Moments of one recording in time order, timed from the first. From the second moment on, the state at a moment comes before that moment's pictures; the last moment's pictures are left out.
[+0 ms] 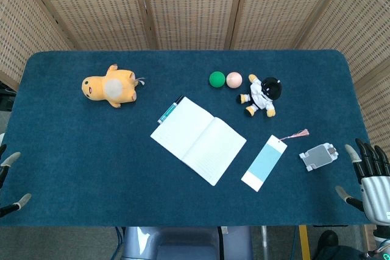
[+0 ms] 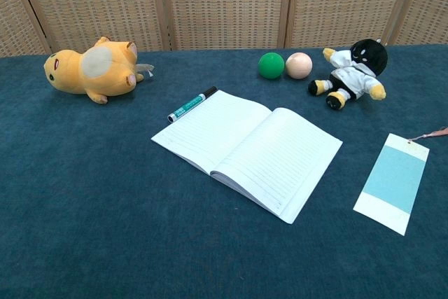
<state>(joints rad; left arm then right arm) 0.05 -1.05 0.00 -1.73 1.58 1.63 0.06 0.02 -1.11 0.06 -1.55 -1.63 1.66 -0.02</state>
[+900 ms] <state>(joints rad) 0.04 -1.04 -0.02 -1.77 1.54 1.61 0.05 0.31 -1.09 0.01 -1.45 -1.89 1.33 -0.06</state>
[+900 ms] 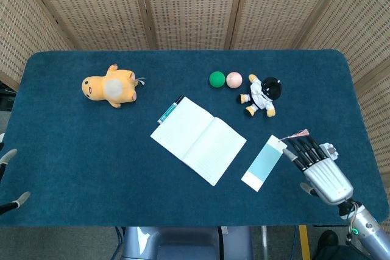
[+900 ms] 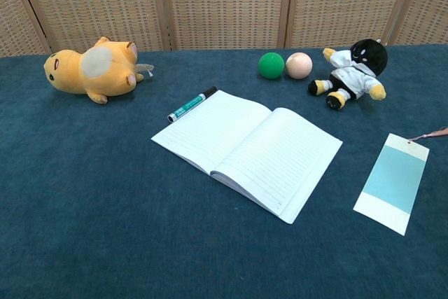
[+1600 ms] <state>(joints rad) -0.03 -1.05 -0.07 -1.82 1.38 1.49 0.17 0.63 -1.38 -0.09 -0.92 -2.11 1.18 0.12</state>
